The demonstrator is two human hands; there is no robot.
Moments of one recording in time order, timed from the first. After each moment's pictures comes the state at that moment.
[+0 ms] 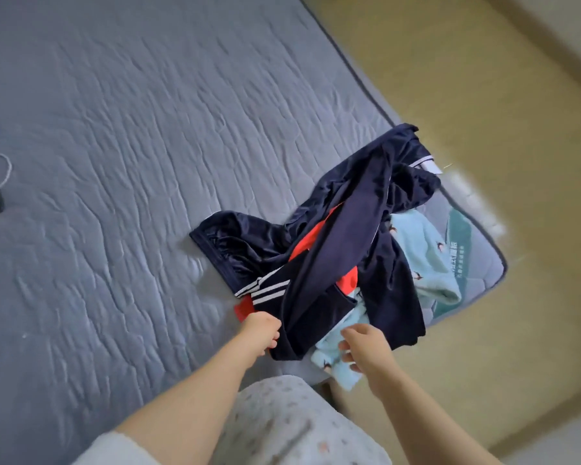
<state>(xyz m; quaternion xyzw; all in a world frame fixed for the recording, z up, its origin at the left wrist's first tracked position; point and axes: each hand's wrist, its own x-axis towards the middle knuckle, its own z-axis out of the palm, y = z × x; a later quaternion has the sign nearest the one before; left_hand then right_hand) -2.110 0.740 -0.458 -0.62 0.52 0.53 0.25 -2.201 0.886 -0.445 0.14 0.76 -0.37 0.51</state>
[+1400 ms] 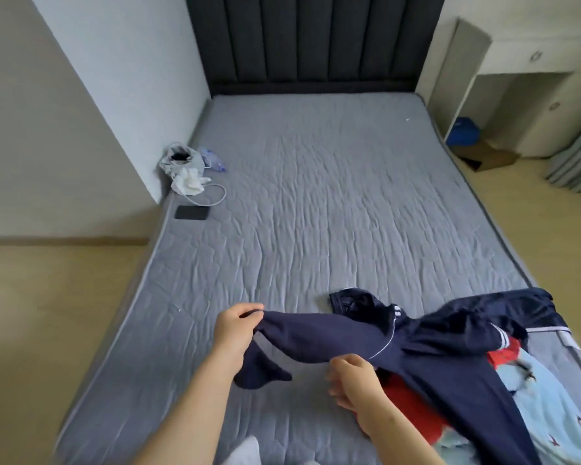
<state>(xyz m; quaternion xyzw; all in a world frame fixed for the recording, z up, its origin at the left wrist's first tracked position) -1.839 0.591 -0.323 -0.65 0.45 0.53 -0.29 -1.989 0.710 -0.351 -0.09 0.73 -0.37 0.57</state>
